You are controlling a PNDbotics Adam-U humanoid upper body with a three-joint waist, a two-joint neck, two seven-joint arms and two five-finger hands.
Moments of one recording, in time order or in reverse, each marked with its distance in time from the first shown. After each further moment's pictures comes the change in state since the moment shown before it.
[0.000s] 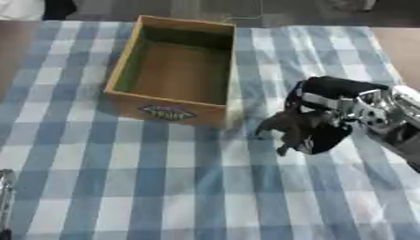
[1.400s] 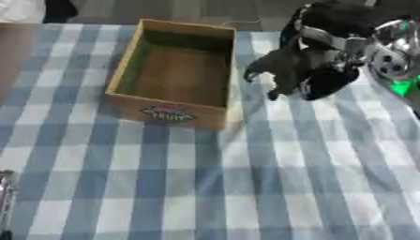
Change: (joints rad) left arm 0.008 0.000 0.000 0.000 0.000 0.003 -0.006; right arm -0.264 0.082 -0.039 0.045 0.208 -0.072 0.072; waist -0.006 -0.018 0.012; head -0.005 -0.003
